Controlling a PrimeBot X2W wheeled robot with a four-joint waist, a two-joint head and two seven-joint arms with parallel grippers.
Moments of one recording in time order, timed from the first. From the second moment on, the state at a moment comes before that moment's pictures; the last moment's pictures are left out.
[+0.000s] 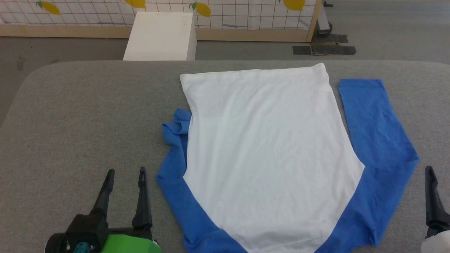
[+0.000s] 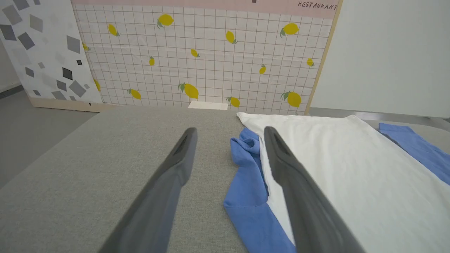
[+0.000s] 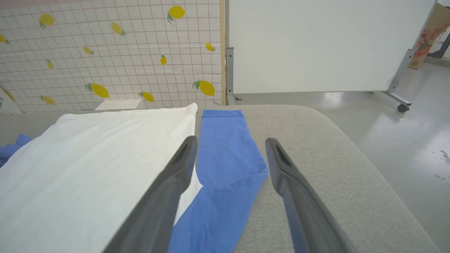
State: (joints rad) left arm 0.09 0.50 -0.47 -0.32 -0.52 0.50 -0.23; right arm 0.23 -0.08 -0.30 -0.36 0.18 0.13 0.15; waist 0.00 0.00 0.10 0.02
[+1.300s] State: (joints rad) left arm -0.81 0.54 -0.51 0.13 -0.59 0.00 0.52; right arm 0.06 -0.05 -0.31 -0.36 0.19 0.13 0.05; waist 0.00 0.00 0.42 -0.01
